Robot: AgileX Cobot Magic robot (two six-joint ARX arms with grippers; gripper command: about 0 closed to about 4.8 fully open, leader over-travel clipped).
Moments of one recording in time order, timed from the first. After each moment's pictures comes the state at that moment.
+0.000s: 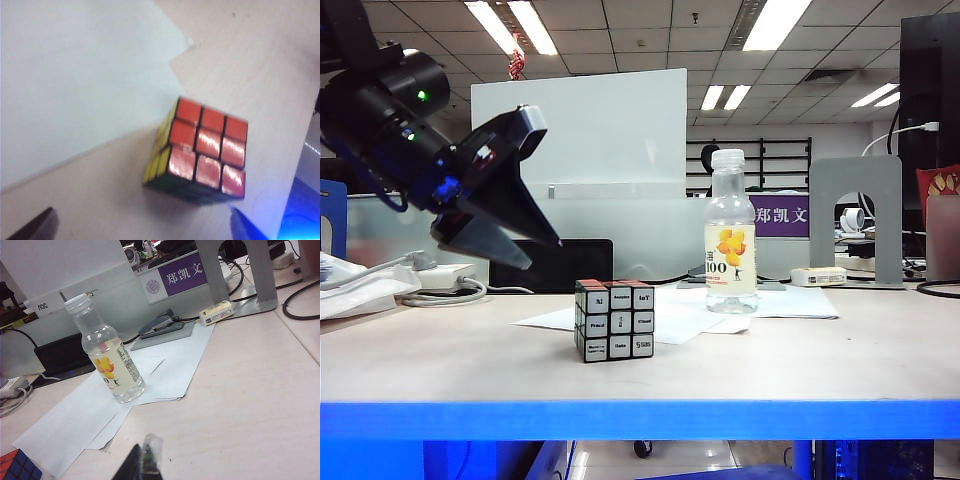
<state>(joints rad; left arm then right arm) -0.26 1.73 1.13 -0.36 0.74 0.46 0.03 0.00 0.01 0.00 -0.11 0.40</state>
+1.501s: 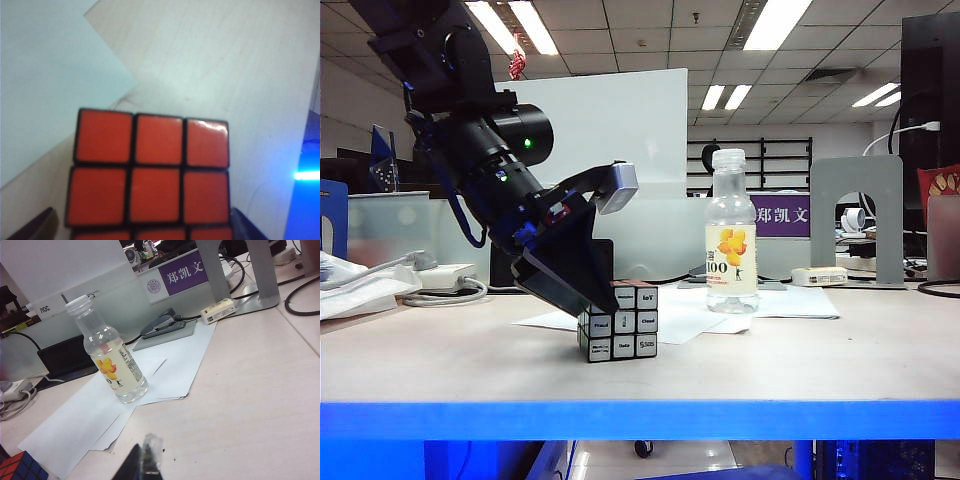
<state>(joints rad) -0.45 1.97 1.38 -0.62 0.62 0.63 0.03 0.00 0.01 0.00 -0.11 0.43</state>
